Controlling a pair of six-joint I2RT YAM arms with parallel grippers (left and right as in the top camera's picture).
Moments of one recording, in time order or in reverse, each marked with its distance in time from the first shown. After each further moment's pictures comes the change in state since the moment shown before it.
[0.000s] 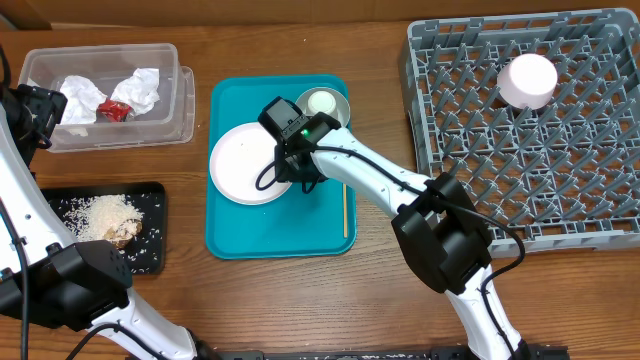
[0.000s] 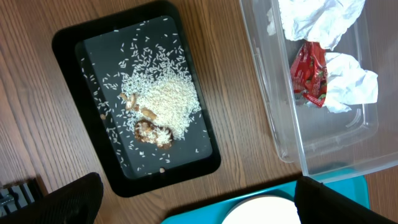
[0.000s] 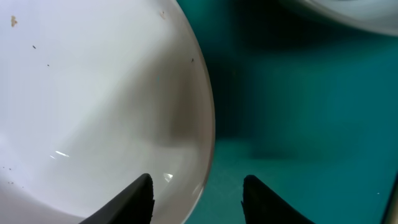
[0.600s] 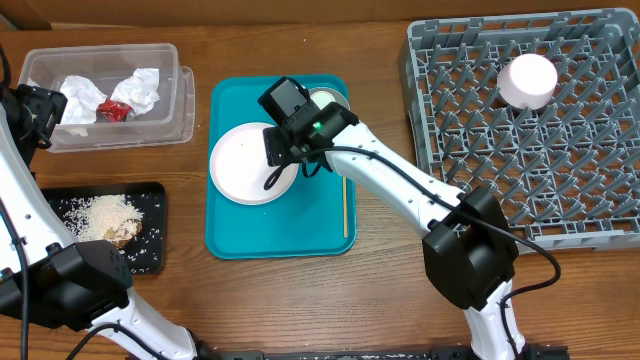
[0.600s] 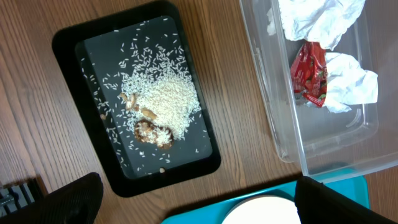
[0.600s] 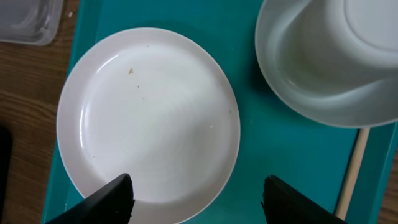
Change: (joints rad) left arm 0.000 0.000 0.000 0.000 0.000 0.000; right arm -0.004 -0.136 0.000 0.055 0.035 -0.153
